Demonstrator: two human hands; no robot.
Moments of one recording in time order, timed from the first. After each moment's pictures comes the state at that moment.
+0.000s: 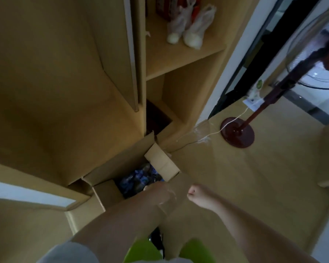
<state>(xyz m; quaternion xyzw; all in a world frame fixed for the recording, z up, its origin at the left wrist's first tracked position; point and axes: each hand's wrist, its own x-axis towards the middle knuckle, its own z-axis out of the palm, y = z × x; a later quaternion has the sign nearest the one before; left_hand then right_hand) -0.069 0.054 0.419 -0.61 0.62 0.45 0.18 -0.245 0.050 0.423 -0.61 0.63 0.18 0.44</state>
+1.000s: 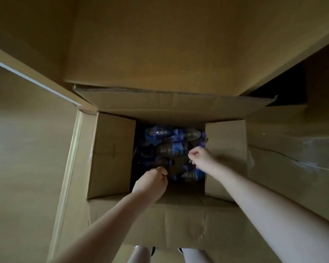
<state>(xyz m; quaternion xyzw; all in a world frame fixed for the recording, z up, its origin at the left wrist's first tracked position) 0.000 -0.001 0.028 -0.81 0.22 0.53 -0.08 -0.086 -0.169 -0.028 -0.67 0.48 0.28 0.50</state>
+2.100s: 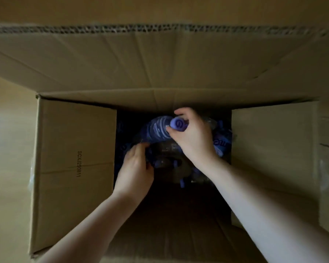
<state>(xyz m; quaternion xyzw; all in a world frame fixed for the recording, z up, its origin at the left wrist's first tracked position) 0.039 -0.005 -0.107 -0.88 0.23 0.37 -0.18 -0.015 -0.160 -0.131 -0.79 0.43 -0.05 0.44</state>
